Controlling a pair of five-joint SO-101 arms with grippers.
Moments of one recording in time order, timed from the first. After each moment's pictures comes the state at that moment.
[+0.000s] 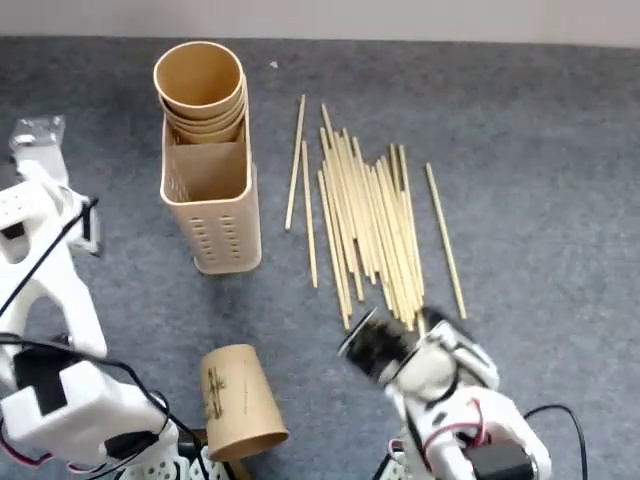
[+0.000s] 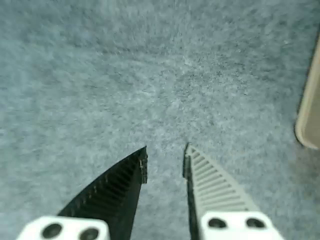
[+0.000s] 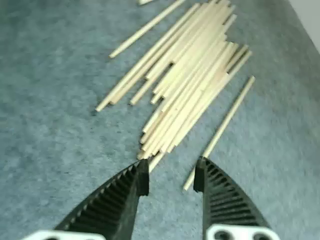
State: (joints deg) left arm -35.0 1.1 6.3 79.1 -14.0; right arm -15.4 -94.8 62.3 85.1 40.7
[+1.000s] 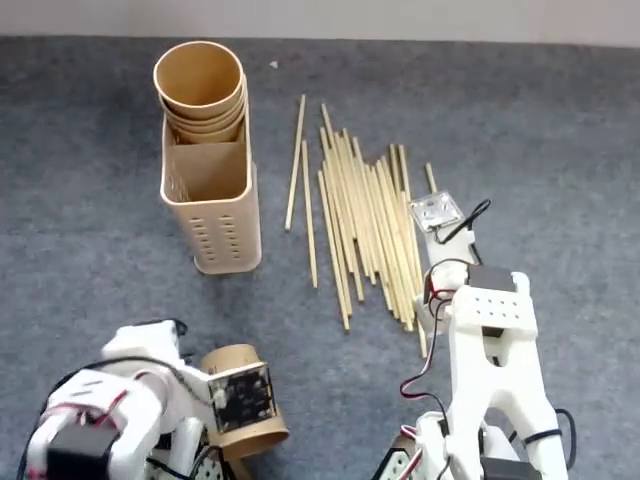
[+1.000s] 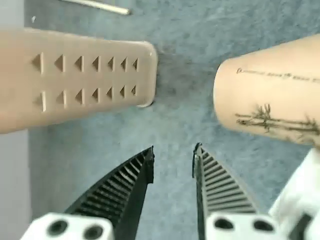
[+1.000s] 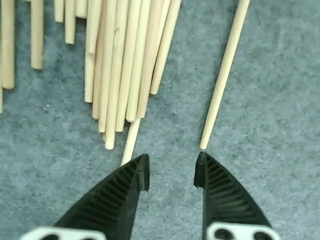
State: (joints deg) left arm 1.2 -89.8 55.8 101.0 -67.3; right arm 1.0 -29.7 54.2 58.6 26.6
